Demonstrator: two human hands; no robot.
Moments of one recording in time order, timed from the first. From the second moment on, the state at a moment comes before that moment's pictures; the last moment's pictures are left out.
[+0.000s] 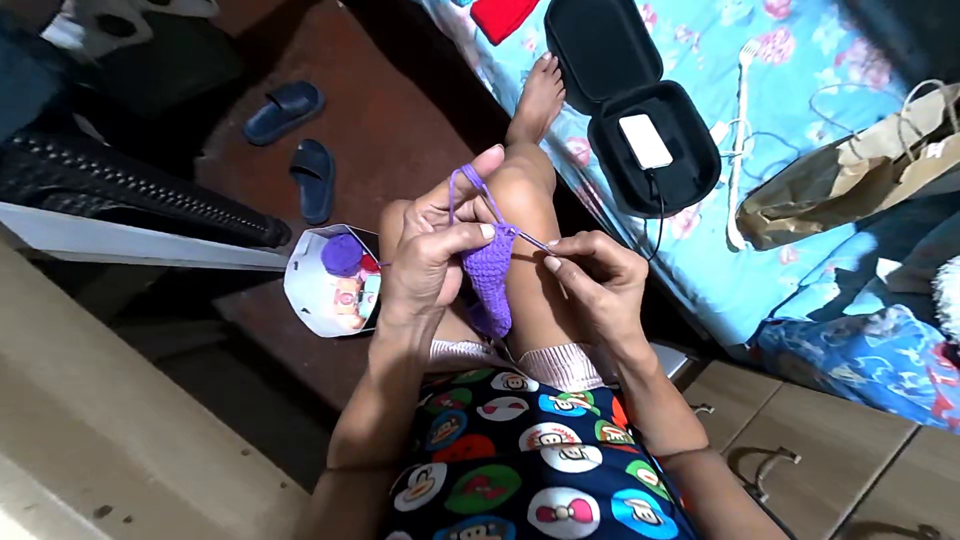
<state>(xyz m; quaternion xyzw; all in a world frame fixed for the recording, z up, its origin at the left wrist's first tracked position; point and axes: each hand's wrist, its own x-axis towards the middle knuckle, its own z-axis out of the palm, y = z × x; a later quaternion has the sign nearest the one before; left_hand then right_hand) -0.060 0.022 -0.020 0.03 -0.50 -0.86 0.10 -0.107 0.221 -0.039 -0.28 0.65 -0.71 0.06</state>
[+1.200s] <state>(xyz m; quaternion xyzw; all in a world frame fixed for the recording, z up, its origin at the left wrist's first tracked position) -0.045 0.055 -0.012 0.07 -0.63 -0.74 0.23 -0.098 0.209 -0.042 -0.34 0.78 -0.49 -0.19</state>
